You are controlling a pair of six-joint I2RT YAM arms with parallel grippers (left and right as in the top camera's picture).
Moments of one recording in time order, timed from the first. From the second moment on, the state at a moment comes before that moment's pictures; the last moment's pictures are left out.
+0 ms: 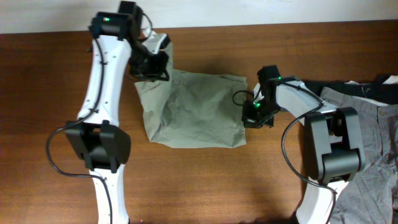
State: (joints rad) left arm -0.16 2.29 2.44 -1.60 0.44 0.09; right arm 0.14 2.04 1.31 -0.84 -0.40 0.37
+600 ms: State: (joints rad) left arm -0.49 2.29 2.35 -1.43 0.31 -0.18; right arm 0.14 1.99 1.21 -0.74 -0.48 0.47
